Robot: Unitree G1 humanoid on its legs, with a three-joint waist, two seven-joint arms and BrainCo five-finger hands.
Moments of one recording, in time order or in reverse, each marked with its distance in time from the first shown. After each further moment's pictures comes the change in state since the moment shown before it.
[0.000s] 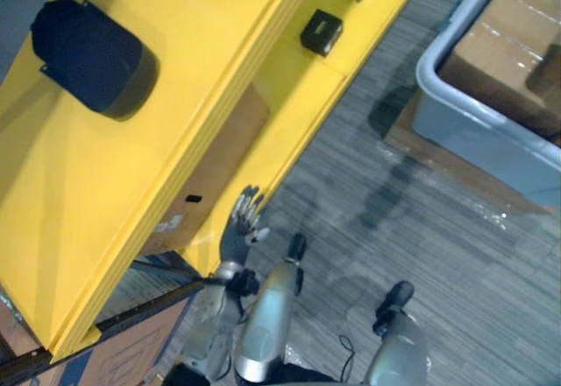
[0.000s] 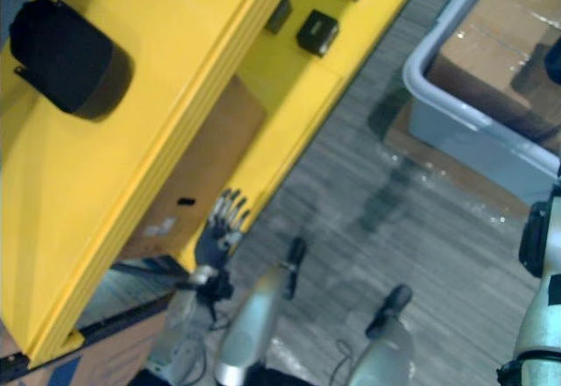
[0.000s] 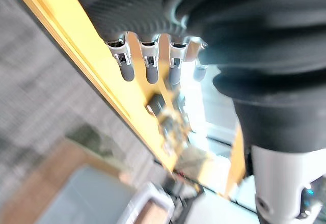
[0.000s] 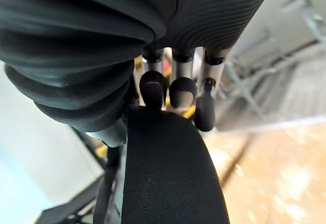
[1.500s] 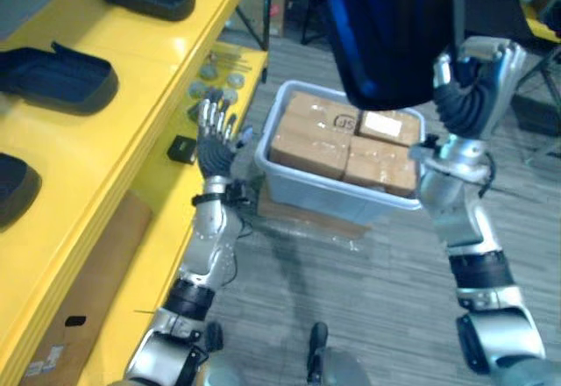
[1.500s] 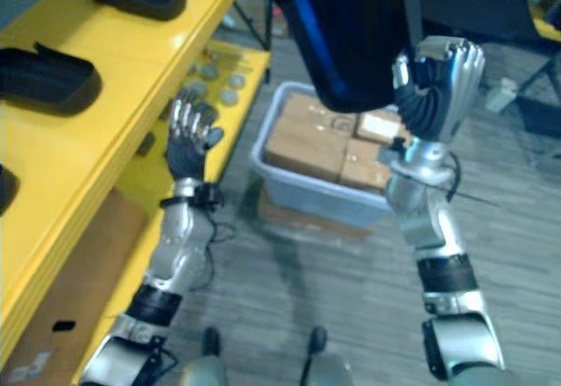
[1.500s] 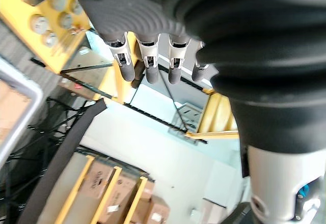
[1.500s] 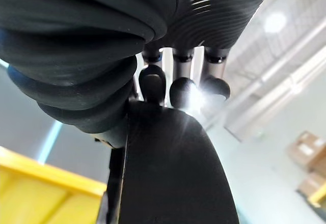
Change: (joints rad) left arm -0.415 -0.036 0.152 0.063 0.114 0.078 0.329; right arm 0.794 0.480 -0.118 -1.169 -0.556 -0.611 -0.087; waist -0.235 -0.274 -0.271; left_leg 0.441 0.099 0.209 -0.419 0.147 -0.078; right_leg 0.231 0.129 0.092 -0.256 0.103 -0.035
